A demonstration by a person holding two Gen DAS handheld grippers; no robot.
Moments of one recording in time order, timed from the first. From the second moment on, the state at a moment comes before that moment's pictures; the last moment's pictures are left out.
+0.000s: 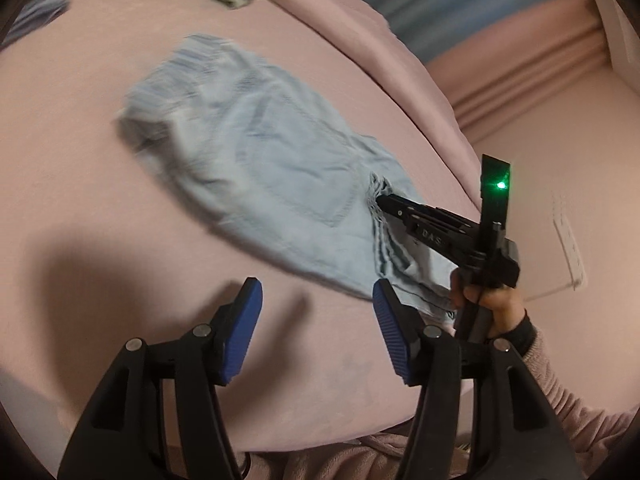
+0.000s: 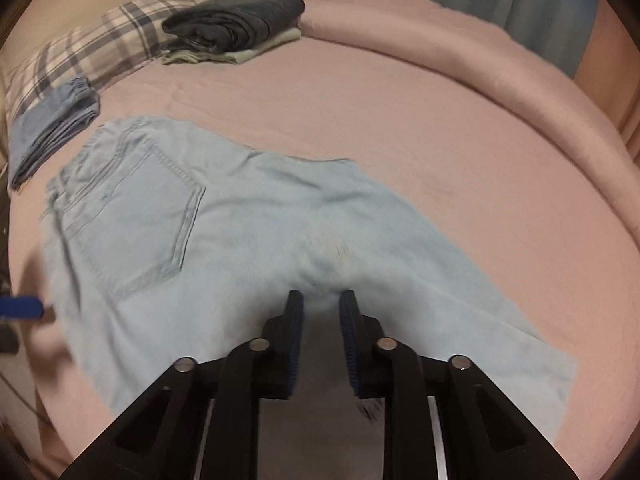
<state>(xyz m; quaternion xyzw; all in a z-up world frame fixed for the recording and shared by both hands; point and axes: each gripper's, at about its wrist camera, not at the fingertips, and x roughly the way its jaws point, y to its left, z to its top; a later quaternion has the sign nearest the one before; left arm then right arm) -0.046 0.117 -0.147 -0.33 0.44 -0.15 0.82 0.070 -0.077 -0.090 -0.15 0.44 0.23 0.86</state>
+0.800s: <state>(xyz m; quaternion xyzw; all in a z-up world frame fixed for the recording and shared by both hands) -0.024 0.173 -0.158 -0.50 0.34 -0.02 0.79 0.020 -0.090 -0.060 -0.08 0.42 0.28 0.86</state>
